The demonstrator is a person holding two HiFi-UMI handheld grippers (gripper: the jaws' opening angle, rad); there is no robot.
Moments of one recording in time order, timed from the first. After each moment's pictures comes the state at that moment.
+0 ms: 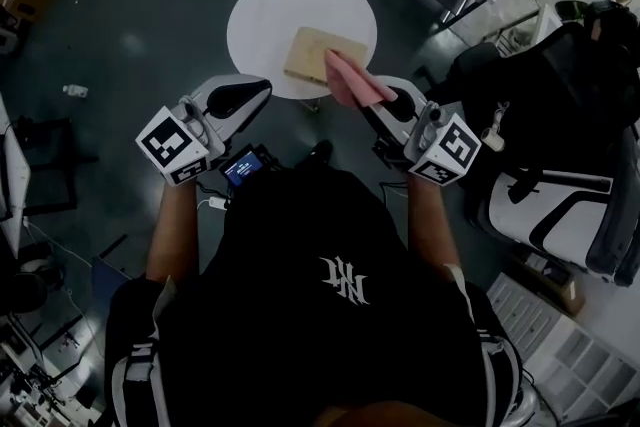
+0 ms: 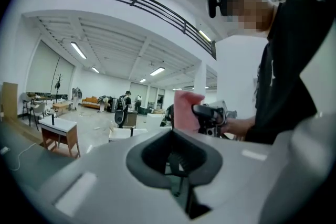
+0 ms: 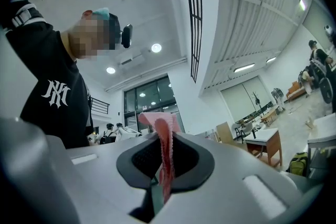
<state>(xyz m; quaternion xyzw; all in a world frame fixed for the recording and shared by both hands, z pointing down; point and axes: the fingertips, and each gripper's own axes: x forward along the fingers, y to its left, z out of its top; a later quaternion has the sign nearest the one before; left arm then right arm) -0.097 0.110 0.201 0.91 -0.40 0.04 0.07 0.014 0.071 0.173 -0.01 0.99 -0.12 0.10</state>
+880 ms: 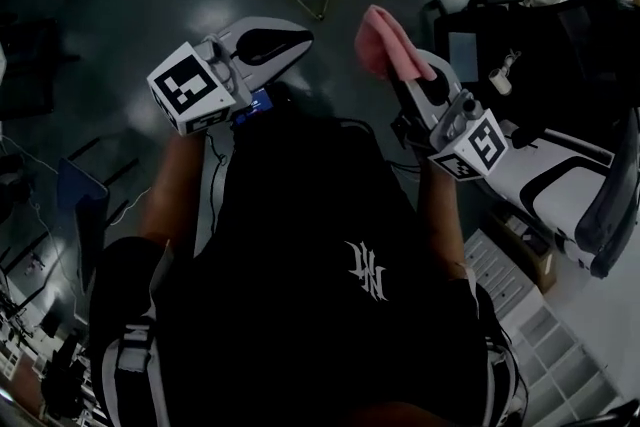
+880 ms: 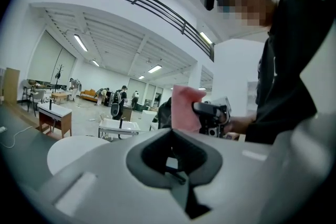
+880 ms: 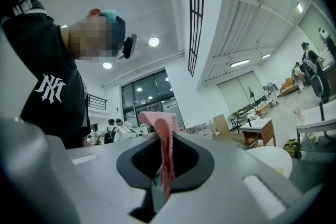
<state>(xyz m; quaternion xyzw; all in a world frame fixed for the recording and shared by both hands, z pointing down) 0.022 0.264 0.257 0.91 -0.39 0.03 0.12 0.110 0.234 0.214 -0.04 0.99 -0.14 0.06</state>
